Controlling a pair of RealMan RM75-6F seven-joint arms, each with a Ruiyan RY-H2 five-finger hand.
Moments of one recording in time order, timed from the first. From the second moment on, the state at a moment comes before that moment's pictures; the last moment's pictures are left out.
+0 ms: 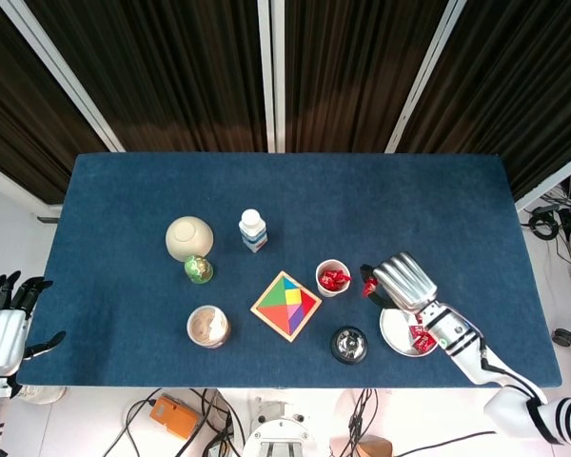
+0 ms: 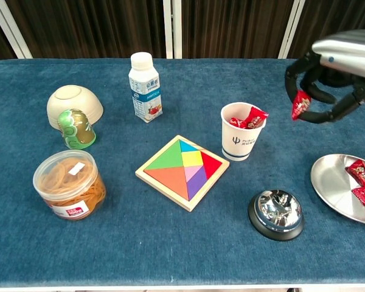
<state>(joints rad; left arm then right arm) -0.02 -1.24 -0.03 -1.46 1.50 1.55 0.02 0.60 -1.26 0.08 -1.65 -1.54 1.05 -0.17</state>
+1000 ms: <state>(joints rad) -0.02 -1.24 -0.03 -1.45 1.49 1.54 0.01 0.76 -1.37 0.14 -1.62 -1.34 0.89 -0.33</state>
